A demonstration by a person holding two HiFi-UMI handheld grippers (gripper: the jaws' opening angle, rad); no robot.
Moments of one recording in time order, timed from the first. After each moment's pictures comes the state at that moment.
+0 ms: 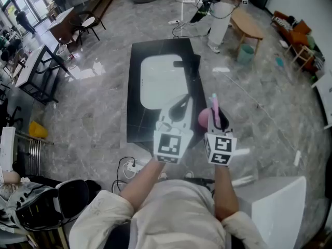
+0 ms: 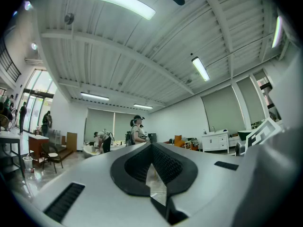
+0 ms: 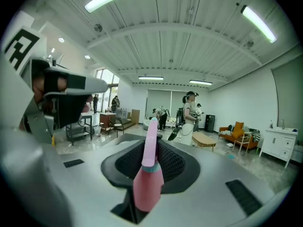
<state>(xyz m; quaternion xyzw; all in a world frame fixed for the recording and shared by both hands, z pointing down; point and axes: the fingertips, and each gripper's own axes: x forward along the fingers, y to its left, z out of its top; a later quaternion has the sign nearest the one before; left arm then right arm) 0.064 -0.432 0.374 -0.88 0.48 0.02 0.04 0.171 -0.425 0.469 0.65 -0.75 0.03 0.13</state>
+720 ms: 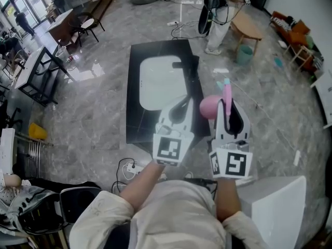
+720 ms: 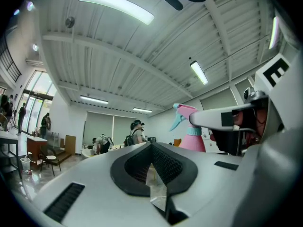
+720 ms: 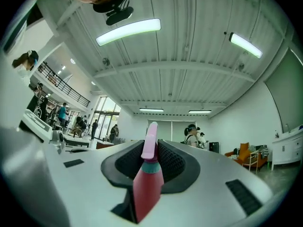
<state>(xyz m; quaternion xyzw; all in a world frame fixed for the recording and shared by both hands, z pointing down) 0.067 -0.423 0.355 -0.88 0.48 0.05 0.05 0.154 -0.380 0.307 0.64 -0.76 -0.11 -0.03</state>
